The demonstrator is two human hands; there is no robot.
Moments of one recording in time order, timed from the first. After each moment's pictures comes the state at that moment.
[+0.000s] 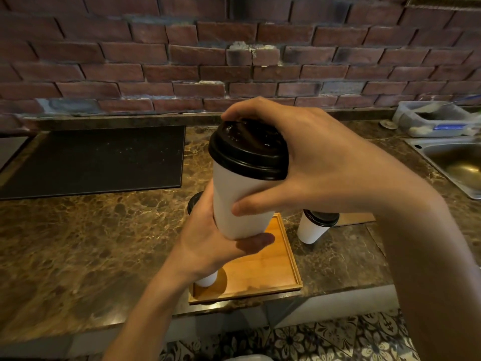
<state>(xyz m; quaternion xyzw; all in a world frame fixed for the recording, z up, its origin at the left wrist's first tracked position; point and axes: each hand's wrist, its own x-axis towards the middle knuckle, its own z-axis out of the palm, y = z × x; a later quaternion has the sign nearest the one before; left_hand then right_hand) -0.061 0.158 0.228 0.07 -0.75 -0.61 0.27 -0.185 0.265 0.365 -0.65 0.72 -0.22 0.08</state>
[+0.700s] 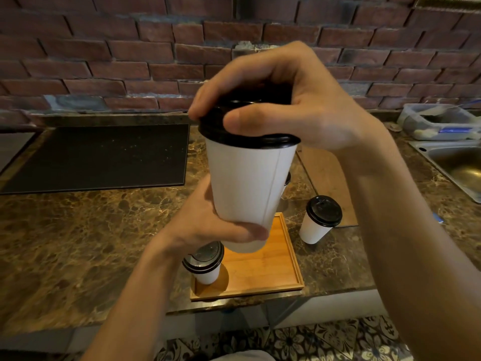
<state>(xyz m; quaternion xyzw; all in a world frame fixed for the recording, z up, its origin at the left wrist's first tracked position) -0.059 0.139 0.248 0.02 -0.72 -0.67 0.20 -0.196 0.223 0.378 -0.77 0.49 -0.37 0.17</state>
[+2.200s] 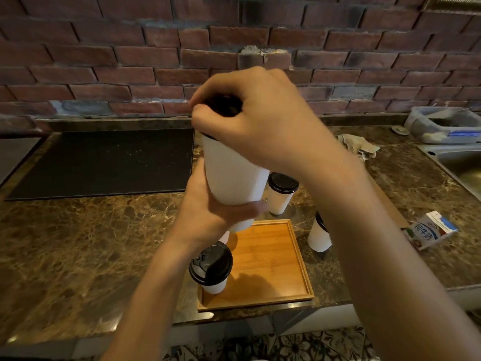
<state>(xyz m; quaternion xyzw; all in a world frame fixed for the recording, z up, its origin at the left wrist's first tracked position) -0.067 0.123 0.249 0.14 -0.70 -0.61 0.33 -0.166 0.183 0.362 -0.63 0.71 -0.33 -0.02</state>
